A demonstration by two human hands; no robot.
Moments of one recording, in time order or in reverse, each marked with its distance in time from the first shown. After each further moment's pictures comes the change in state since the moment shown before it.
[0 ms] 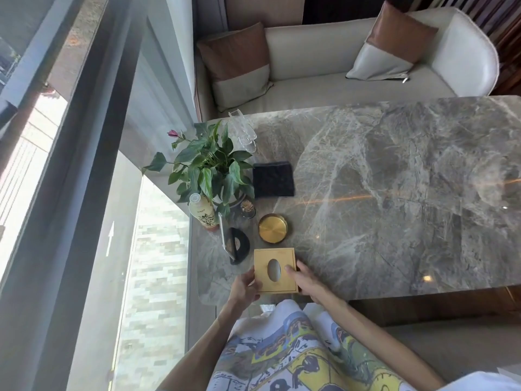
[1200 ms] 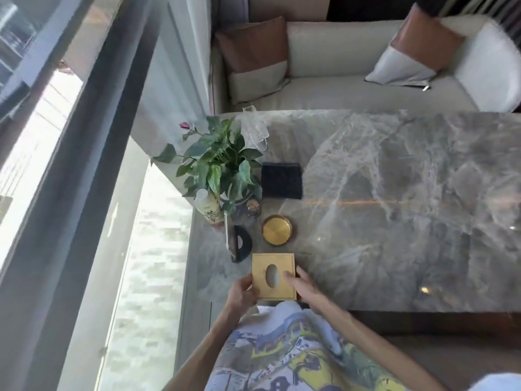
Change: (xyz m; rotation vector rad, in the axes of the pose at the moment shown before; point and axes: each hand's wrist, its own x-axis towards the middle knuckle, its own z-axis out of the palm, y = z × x) left_hand -0.011 -0.005 -0.001 -0.111 0.005 0.002; right_hand 0.002 0.003 0.001 -0.009 -0.040 -0.010
